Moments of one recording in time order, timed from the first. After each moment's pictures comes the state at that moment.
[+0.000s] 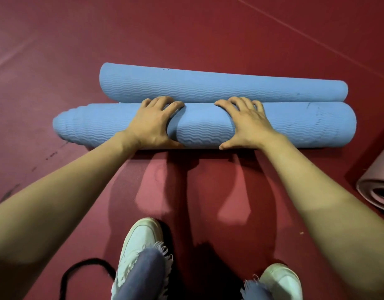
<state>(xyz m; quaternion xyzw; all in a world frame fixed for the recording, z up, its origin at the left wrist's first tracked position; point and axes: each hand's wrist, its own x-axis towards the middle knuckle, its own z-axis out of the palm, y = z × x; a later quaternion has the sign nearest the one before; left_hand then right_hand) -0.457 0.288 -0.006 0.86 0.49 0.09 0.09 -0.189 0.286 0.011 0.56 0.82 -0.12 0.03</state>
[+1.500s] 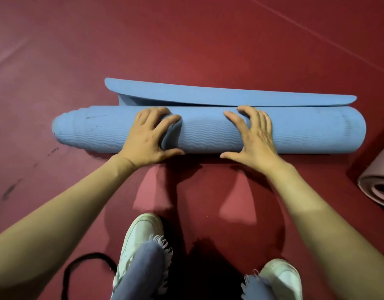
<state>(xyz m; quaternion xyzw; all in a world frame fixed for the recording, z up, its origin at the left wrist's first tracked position) -0.468 0.241 -0.024 0.86 0.46 0.21 0.01 -0.181 0.230 -0.012 0.56 0.81 -0.07 -0.13</state>
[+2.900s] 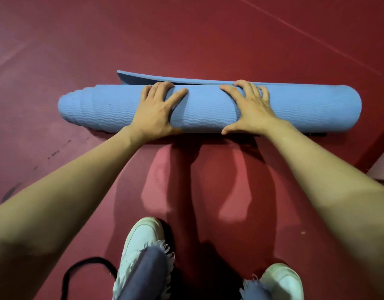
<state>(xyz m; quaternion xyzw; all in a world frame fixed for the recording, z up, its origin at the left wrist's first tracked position) -0.453 0.306 -0.009 0.85 0.52 0.11 0.03 -0.185 0.313 0.014 0.58 0.80 -0.14 -0.01</state>
